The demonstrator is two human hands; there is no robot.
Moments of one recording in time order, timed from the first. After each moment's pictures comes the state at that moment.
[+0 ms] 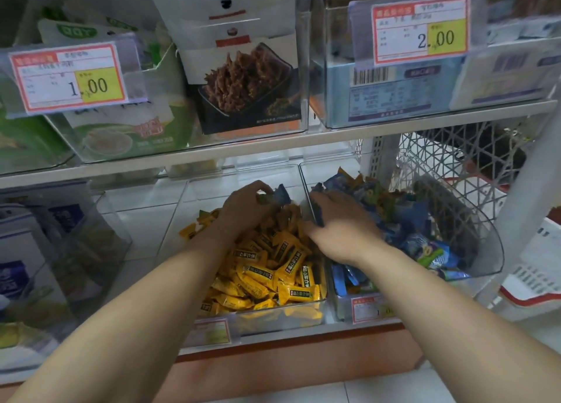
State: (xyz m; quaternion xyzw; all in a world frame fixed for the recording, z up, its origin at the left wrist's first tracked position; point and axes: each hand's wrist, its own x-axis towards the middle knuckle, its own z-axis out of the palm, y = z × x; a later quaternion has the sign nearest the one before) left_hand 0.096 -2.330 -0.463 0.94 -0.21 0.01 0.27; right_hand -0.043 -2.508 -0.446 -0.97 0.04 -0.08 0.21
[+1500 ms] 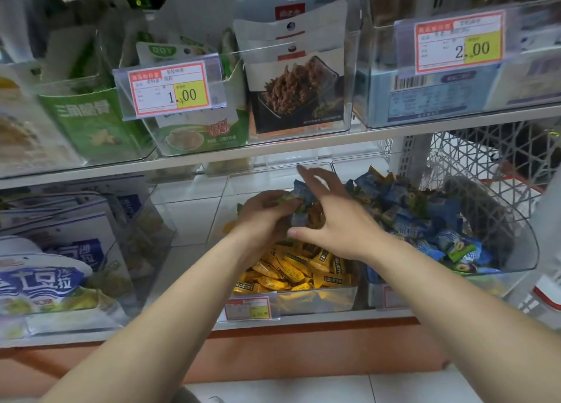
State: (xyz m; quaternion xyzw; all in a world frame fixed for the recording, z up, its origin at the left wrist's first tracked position) left_hand -0.004 -2.290 -0.427 0.68 -0.07 -0.13 0.72; right_hand -0.050 -2.459 -0.424 -0.94 -0.12 -0.14 0.28
